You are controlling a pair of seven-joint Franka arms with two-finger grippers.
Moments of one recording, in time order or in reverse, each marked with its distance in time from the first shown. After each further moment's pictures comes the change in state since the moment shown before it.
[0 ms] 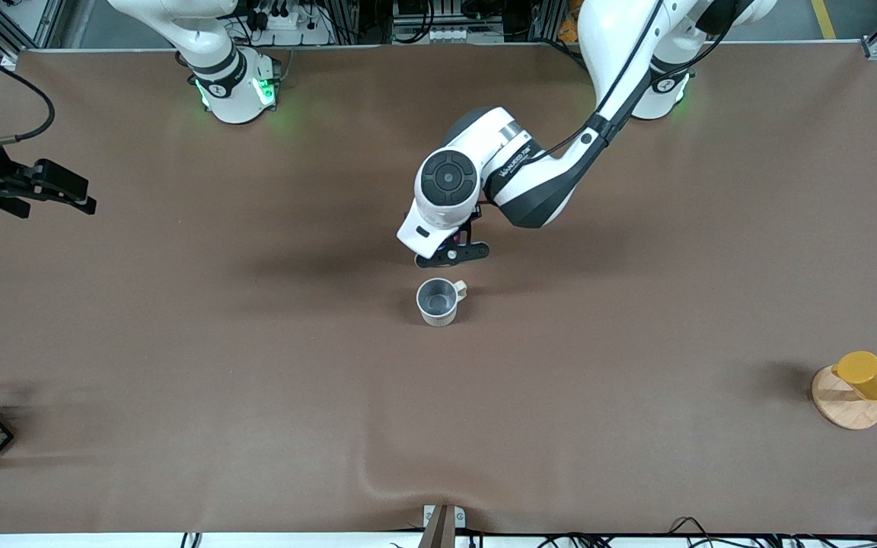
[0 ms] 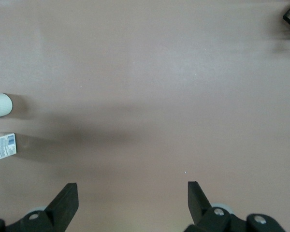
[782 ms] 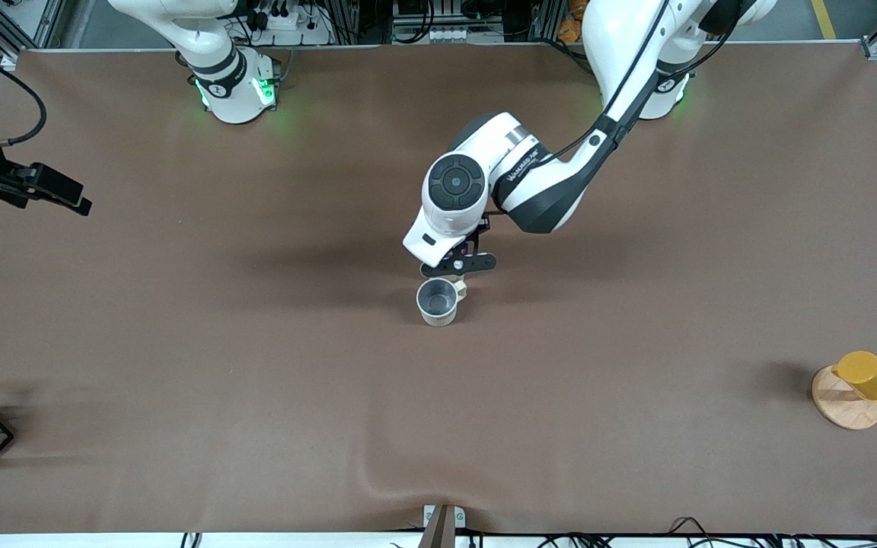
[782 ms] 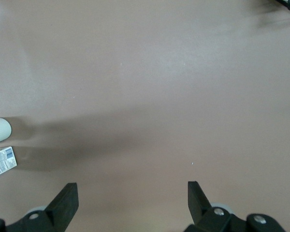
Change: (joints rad) left arm 0.000 0.002 0.030 0.011 0.015 0.017 0.055; right arm 0.000 -0.011 -0.010 -0.018 0.000 0.010 0.172
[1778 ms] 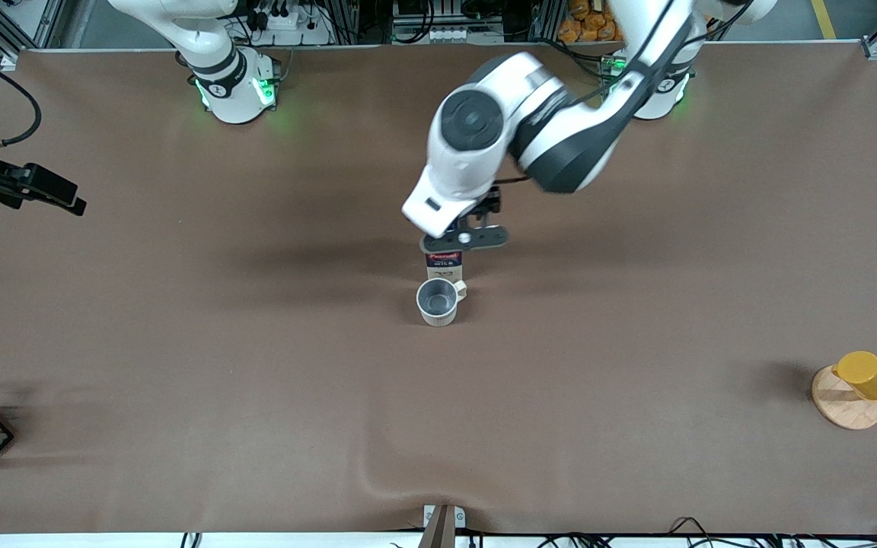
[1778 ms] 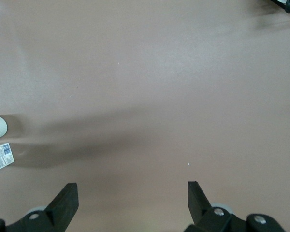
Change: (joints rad) left arm 0.045 -0.173 0.006 0.048 0.004 -0.102 0.001; right arm -0.011 0.000 -0.004 -0.003 -0.003 0.000 -0.039
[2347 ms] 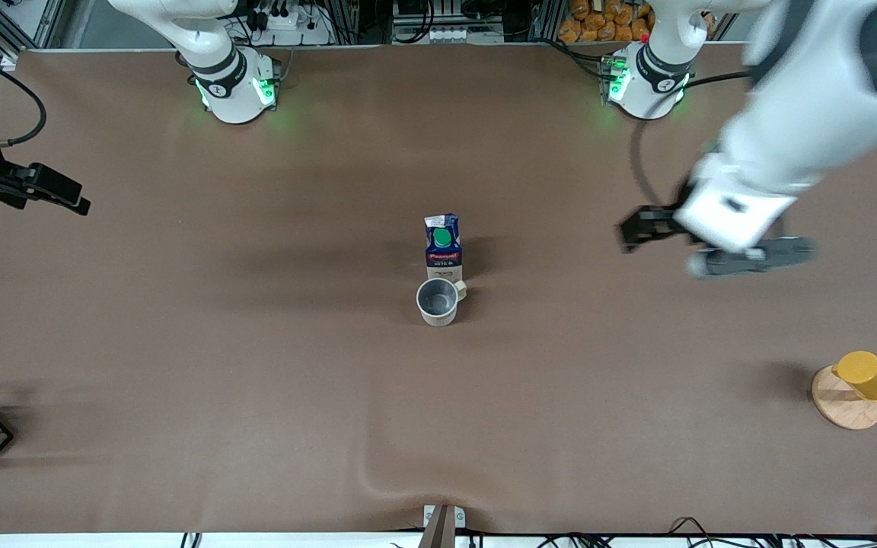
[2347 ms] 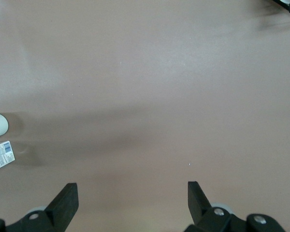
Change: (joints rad) left arm 0.443 -0.241 0.015 -0.007 0.016 -0.222 0.427; right arm 0.004 0.000 0.007 -0.001 0.000 0.000 -0.001
